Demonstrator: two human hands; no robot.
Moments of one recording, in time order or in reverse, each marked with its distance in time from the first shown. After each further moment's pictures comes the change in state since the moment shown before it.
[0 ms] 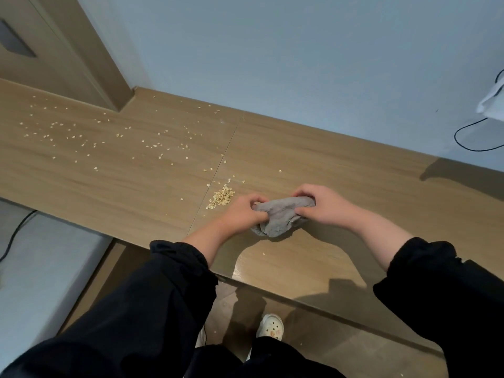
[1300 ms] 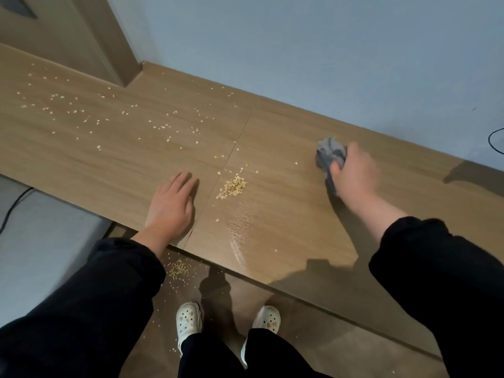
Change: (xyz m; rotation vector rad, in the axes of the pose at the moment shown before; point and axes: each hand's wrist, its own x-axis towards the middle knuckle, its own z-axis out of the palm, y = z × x) left_hand -0.018 -0.126 -0.109 0.958 0.451 0.130; right_hand 0.044 0.009 -0.006 -0.297 0.661 0.256
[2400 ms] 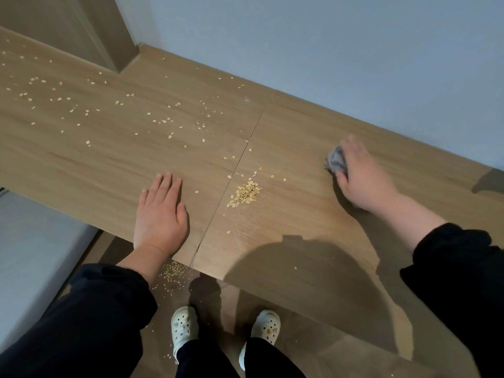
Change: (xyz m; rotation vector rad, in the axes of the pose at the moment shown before) left_hand -0.003 -0.023 0.017 -0.098 0.069 -0.196; right_hand 0.025 -0.001 0.028 -0.261 -0.349 -0.310
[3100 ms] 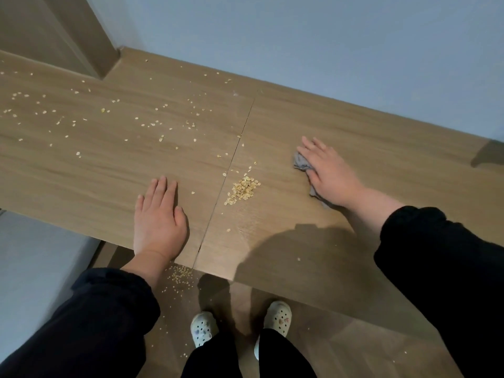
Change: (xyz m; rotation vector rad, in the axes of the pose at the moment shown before) left_hand 0.001 -0.002 0.002 0.018 -0.002 -0.001; right_hand 0.007 -0.025 0.039 0.114 -0.003 -0.214
